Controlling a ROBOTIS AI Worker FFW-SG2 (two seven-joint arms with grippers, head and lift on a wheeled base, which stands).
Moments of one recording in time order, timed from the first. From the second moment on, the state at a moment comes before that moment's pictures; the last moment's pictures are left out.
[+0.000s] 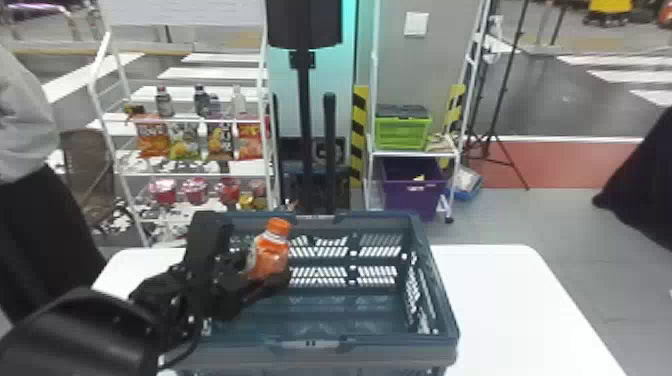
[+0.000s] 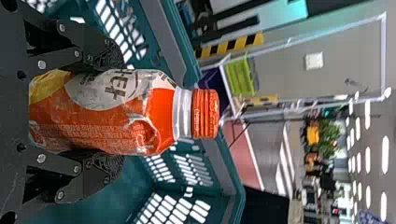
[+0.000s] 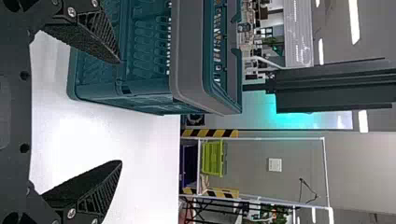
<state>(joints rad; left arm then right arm) -0.16 0.30 -0.20 -1.82 0.05 0.74 -0.42 0.81 -0.13 0.04 -2.03 -0.07 -0.14 0.05</state>
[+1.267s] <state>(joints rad) -0.68 0.06 -0.55 -0.92 -0.46 0.59 -0.85 0.83 -0.10 0.03 -2.02 -0.05 -0.15 0.05</state>
